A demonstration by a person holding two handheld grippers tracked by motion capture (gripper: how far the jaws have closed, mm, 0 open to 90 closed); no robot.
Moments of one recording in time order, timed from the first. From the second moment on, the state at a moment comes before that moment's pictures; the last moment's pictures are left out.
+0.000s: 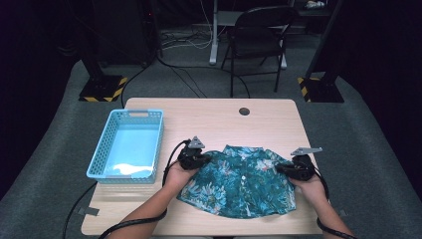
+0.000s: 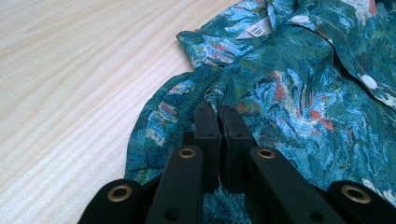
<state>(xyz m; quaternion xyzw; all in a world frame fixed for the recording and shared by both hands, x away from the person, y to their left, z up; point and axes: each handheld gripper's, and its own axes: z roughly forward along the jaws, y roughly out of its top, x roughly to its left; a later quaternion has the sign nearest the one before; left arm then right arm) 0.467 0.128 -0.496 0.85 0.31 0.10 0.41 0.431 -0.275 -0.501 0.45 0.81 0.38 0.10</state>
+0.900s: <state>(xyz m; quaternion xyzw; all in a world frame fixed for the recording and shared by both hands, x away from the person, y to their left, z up) 0.424 0.166 -0.446 0.83 0.27 0.14 0.46 0.385 -0.257 -0.433 0.35 0.80 0.44 0.21</state>
